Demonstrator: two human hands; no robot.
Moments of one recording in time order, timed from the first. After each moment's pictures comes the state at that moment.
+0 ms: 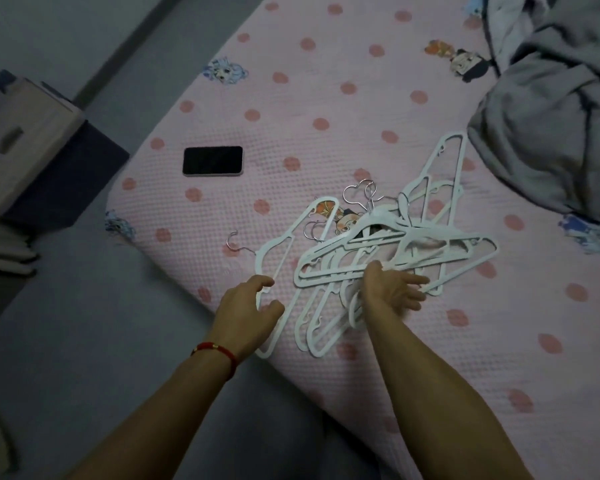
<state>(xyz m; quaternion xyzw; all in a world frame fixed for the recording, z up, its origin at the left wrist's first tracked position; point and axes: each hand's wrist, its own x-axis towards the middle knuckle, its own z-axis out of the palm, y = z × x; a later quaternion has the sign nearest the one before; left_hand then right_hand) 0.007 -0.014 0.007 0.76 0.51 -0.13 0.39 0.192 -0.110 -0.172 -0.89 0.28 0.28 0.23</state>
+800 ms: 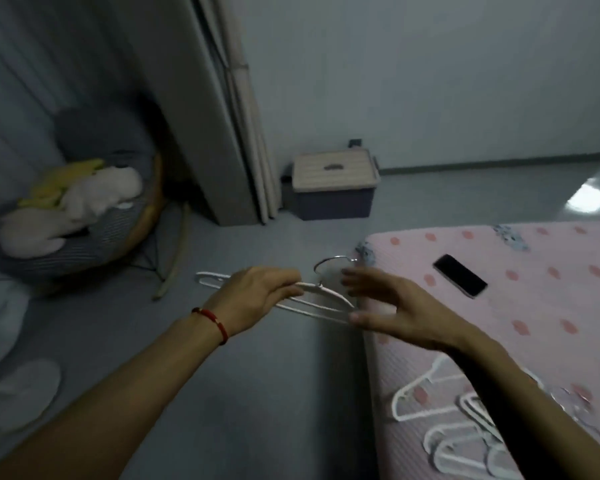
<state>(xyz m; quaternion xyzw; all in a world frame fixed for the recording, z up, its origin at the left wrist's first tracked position) -0.340 -0.049 0.218 0.81 0.56 0.13 0.16 -0.054 -0.029 0.215 -0.38 -0.76 0.50 0.17</state>
